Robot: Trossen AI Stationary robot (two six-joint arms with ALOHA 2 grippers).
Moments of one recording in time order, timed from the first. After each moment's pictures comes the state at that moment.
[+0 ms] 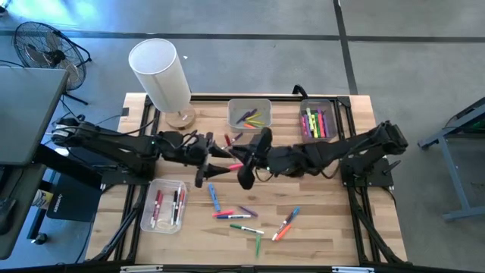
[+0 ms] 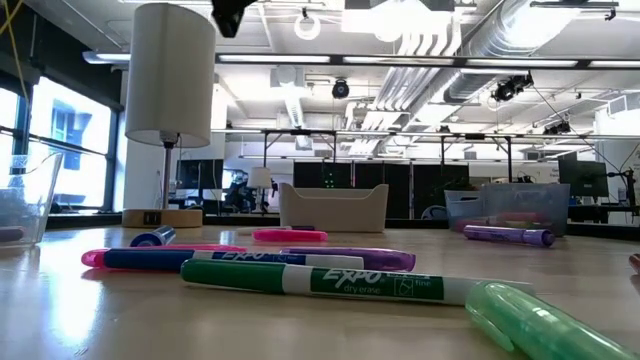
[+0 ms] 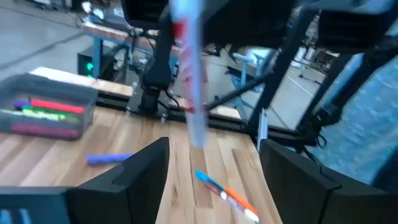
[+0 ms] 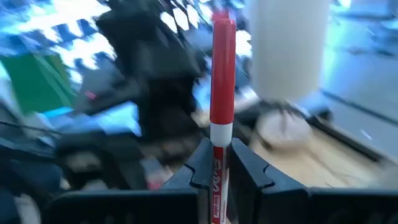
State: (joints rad) left arm -0.14 1.09 0.76 0.28 0.00 -0.28; right arm 0.27 1.64 1.54 -0.16 0.63 0.43
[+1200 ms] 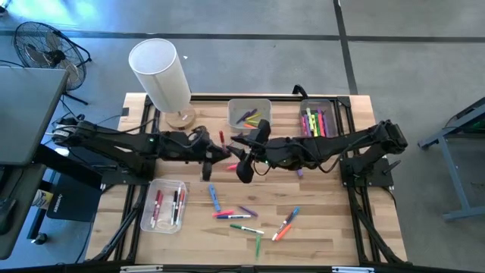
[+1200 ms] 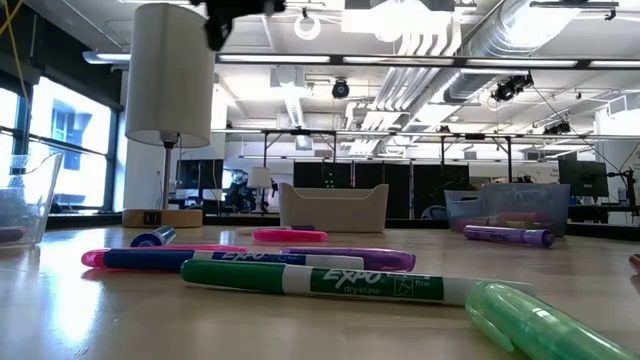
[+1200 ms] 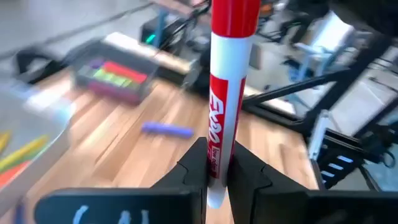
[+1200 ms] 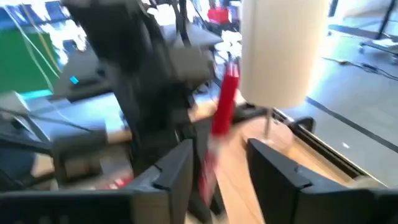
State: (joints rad) left arm -0.14 1.11 0.85 0.04 -0.23 -0.40; right arm 0.21 1.64 1.54 -0.14 0.57 0.29
